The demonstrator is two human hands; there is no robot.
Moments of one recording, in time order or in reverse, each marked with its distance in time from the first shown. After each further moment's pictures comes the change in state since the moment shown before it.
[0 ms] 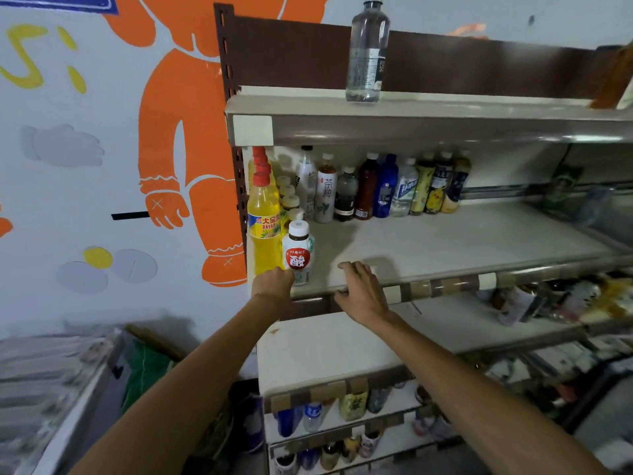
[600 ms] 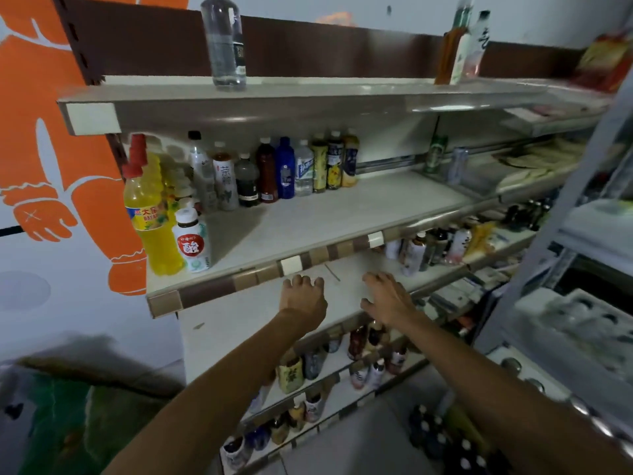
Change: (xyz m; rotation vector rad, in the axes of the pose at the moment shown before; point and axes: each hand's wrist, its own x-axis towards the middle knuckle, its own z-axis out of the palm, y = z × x) left_hand -0.067 0.229 -0.004 -0.010 0.056 0.392; right_hand -0.161 0.180 -0.086 -0.180 -0.160 0.317
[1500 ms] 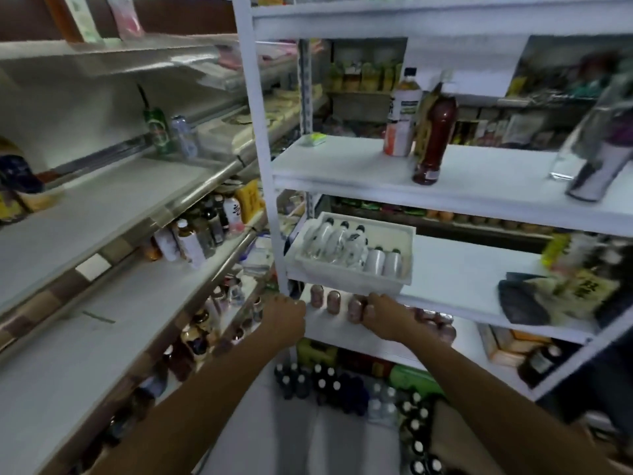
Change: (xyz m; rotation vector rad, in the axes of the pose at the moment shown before) left_hand 0.035 0.408 0.013 0.093 -0.090 0.778; right_hand -0.294 0.342 0.004 0.286 -0.049 0.810
